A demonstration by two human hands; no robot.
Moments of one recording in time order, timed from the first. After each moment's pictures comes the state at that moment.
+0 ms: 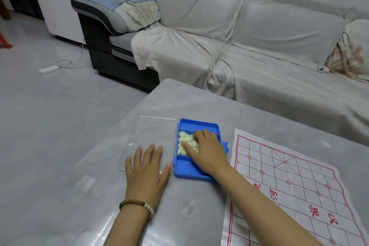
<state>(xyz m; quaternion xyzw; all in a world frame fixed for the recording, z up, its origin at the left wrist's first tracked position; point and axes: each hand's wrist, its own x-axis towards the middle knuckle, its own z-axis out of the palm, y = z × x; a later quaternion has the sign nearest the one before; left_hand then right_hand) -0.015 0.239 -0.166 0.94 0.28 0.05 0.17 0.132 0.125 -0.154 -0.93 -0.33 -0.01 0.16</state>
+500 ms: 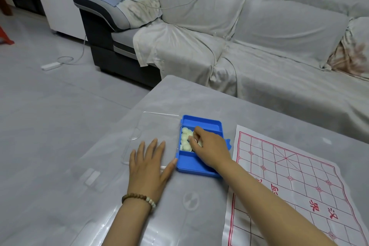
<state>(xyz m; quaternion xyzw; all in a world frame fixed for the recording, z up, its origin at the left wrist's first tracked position) -0.019 0.241 -0.169 0.94 0.26 0.08 0.19 0.133 0.124 -0.150 -0.91 -0.36 -0.01 0.20</state>
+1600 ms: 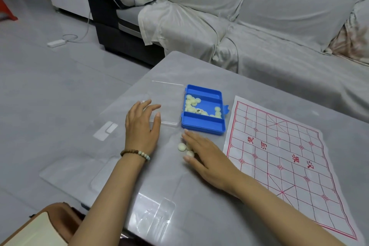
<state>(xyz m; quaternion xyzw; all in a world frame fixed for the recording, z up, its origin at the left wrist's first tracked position) -0.064 0.245 -0.151 0.86 0.26 0.29 0.33 0.002 0.049 -0.146 -0.84 -0.50 0.13 0.19</state>
